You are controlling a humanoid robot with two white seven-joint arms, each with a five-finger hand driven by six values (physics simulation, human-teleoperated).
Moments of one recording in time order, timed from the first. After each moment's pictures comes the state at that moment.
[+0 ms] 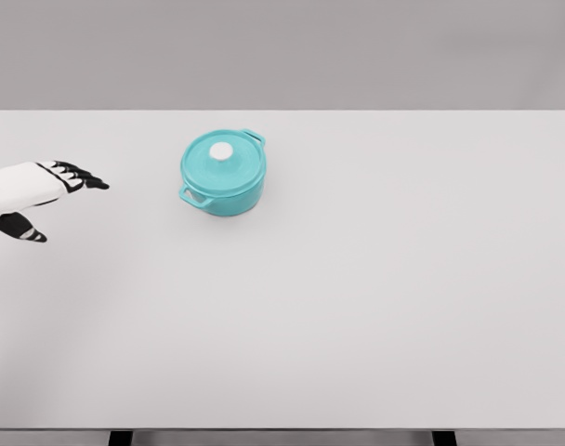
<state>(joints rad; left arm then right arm) -0.39 0.88 -0.27 -1.39 -0.45 -0.61 -0.60 0.04 0.00 0.75 -0.05 0.35 -0.21 0.09</state>
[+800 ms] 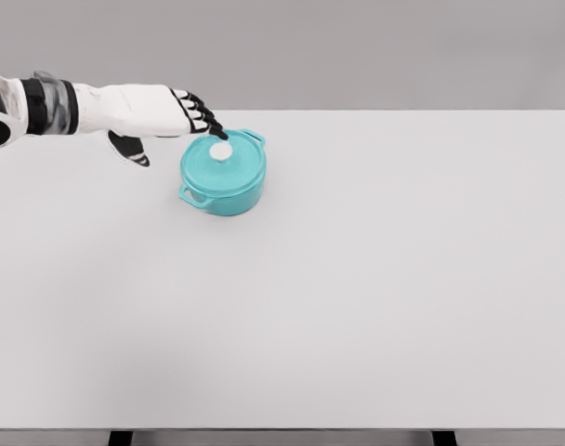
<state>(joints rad) -1.06 0.69 -0.90 -1.31 -0.43 -0.61 -0.61 0.04 0.00 0.75 -0.05 0.35 -0.21 0.10</state>
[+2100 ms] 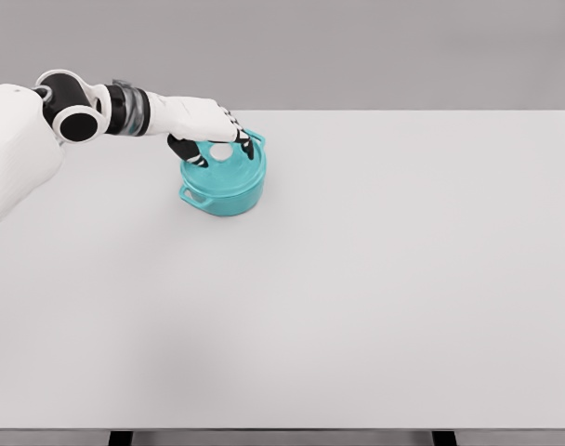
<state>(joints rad) -1.11 0.45 -0.97 -1.00 -0.49 -0.61 -0.61 0.04 0.00 0.75 -0.05 0.35 -0.21 0.10</state>
